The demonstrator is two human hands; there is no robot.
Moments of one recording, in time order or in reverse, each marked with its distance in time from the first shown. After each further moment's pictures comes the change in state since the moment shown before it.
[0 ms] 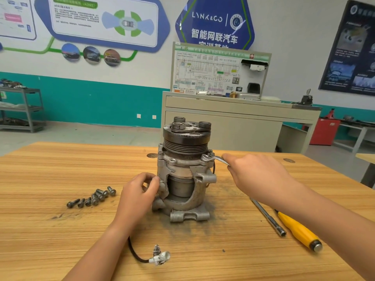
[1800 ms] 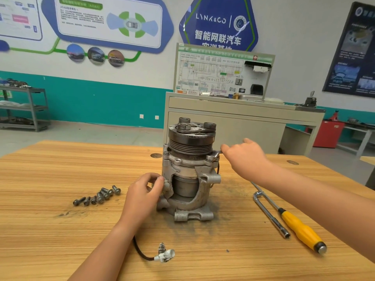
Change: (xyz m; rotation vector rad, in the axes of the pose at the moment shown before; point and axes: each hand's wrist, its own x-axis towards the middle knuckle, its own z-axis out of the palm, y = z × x) left_hand -0.002 0.000 -0.001 -0.027 -0.016 -0.027; right_hand 0.056 0.009 0.033 -0.231 0.067 -0.086
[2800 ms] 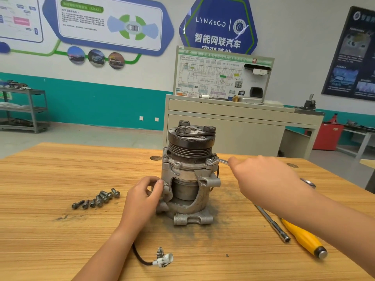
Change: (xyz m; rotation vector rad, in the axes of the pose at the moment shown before) left_hand -0.004 0.001 0.001 -0.022 0.011 0.005; right_hand -0.058 -0.009 -0.061 0.073 -0.157 0.017
